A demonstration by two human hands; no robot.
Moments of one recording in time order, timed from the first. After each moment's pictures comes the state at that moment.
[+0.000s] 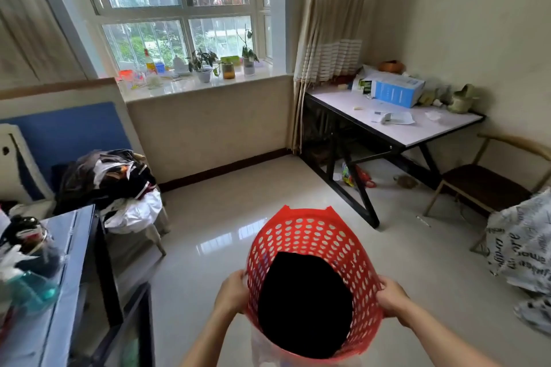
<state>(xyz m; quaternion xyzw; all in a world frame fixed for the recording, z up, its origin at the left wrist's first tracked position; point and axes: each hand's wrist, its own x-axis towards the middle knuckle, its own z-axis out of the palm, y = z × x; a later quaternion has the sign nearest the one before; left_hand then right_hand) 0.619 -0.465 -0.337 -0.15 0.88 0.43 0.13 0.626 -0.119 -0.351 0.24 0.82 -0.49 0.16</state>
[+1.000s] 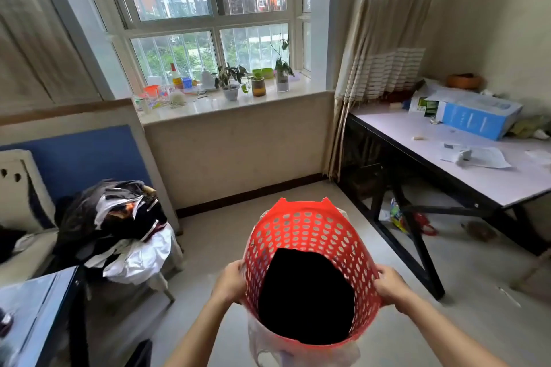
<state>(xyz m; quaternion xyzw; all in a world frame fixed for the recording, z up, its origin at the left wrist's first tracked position) 0.242 -0.526 -0.317 -0.19 0.88 0.42 0.11 0.205 -0.183 -0.327 0.15 0.84 -0.49 0.19</state>
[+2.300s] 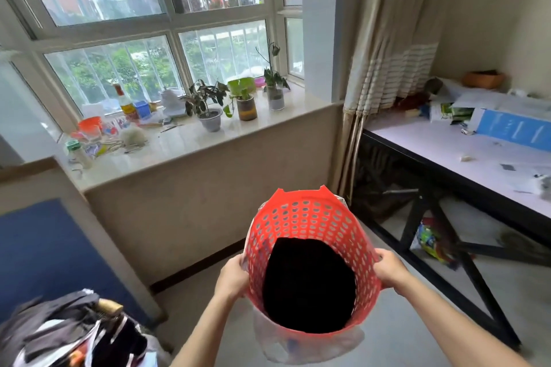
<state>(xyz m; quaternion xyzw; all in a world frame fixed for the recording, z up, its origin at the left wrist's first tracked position) -0.242 -0.756 -0.308 -0.13 0.89 0.42 0.13 -0.237 -0.416 -0.325 0.24 0.84 -0.47 0.13</state>
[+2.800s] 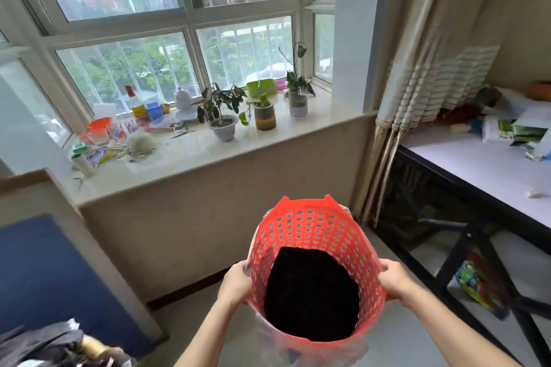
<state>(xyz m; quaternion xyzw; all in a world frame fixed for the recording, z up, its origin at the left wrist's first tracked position) -0.411 -0.768 -0.327 -0.17 0.88 0.44 0.11 -0.439 -0.427 -0.360 0.22 0.84 -0.47 0.16</state>
